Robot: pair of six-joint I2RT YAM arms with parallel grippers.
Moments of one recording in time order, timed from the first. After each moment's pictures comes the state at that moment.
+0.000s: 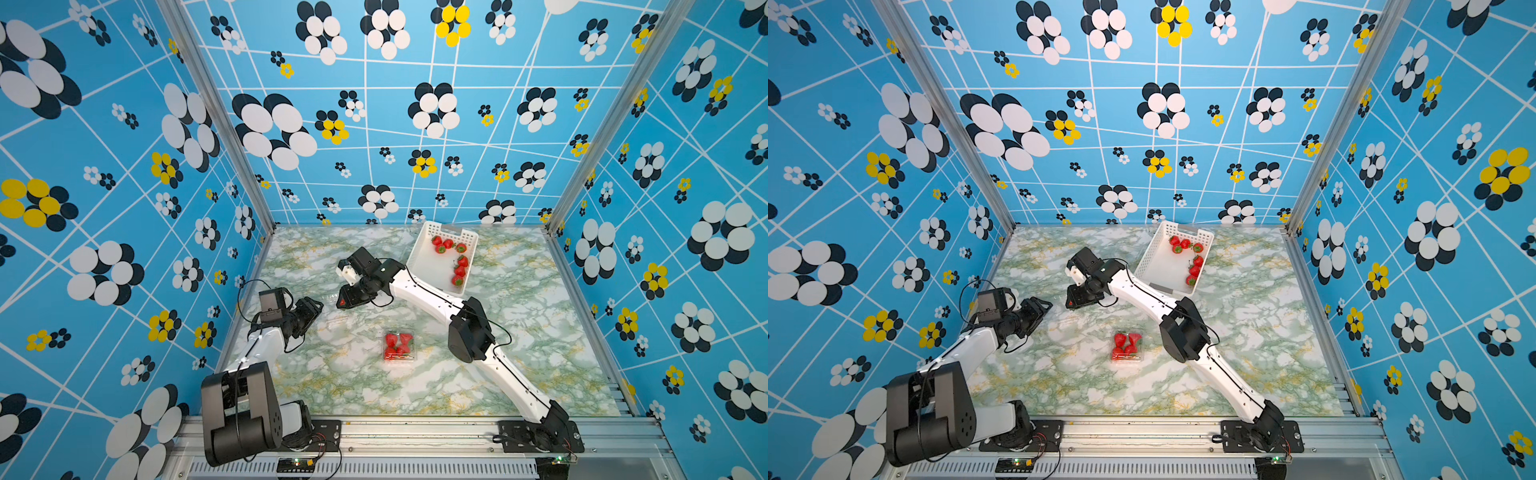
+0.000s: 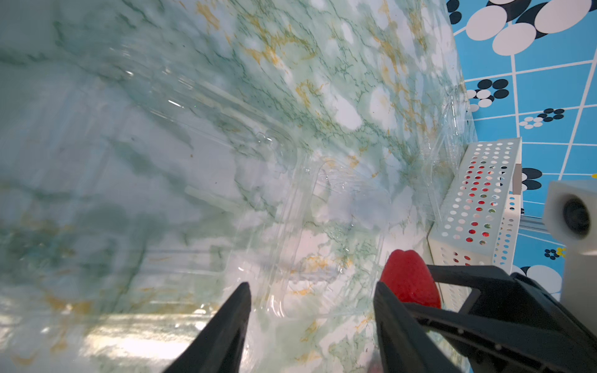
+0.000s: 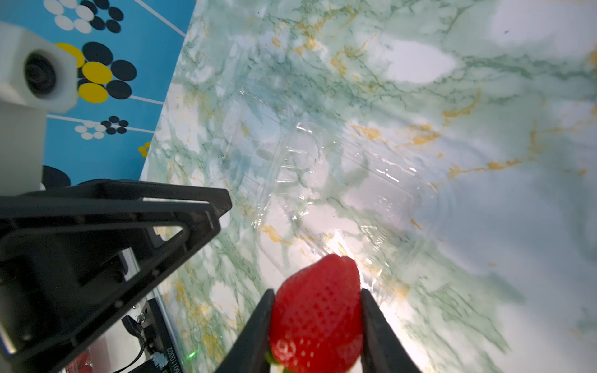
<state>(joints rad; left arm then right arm) 0.27 1.33 0.57 -0.12 0.49 -0.66 0.89 2.66 2.55 -0.86 -0.40 0.38</state>
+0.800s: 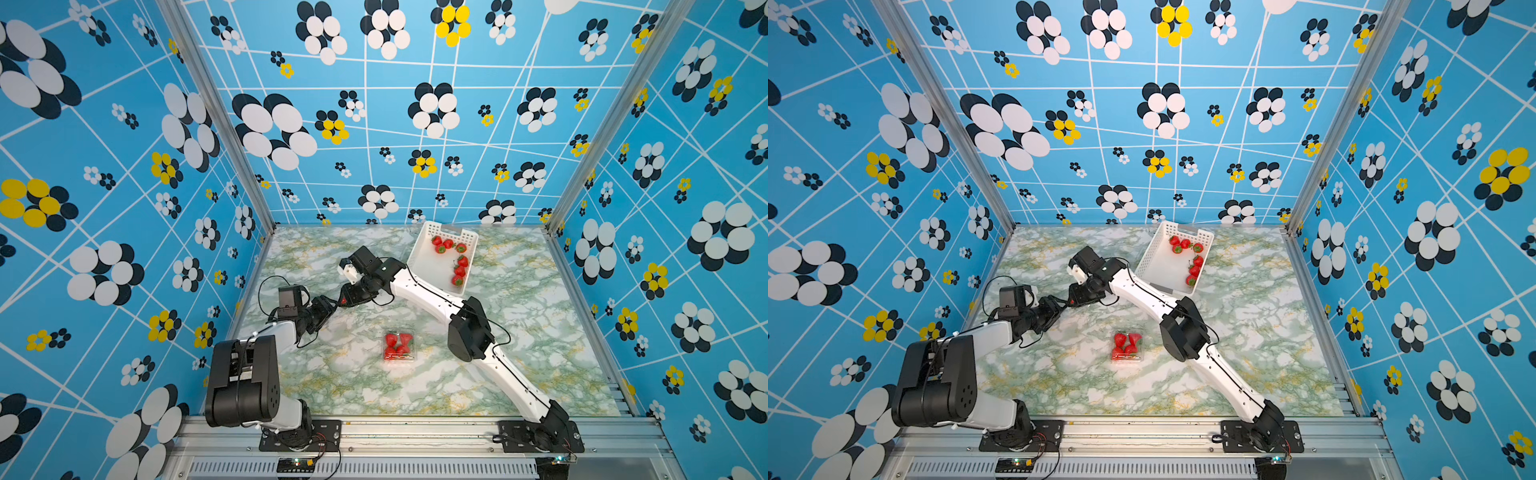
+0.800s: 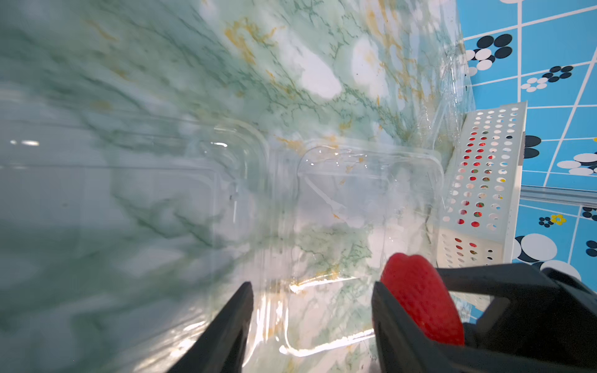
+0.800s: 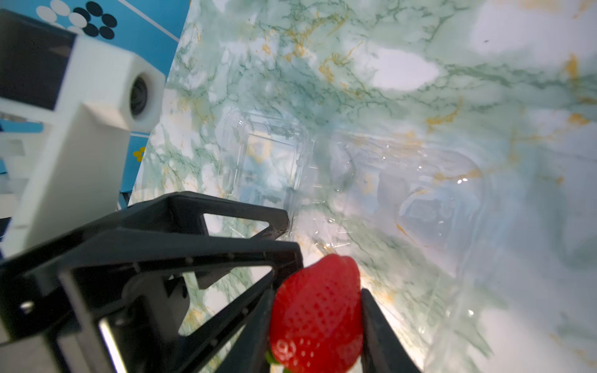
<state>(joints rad) 0.13 1.47 0.56 0.07 0.50 -0.72 0.87 2.67 2.57 -0.87 -0.40 0.38</state>
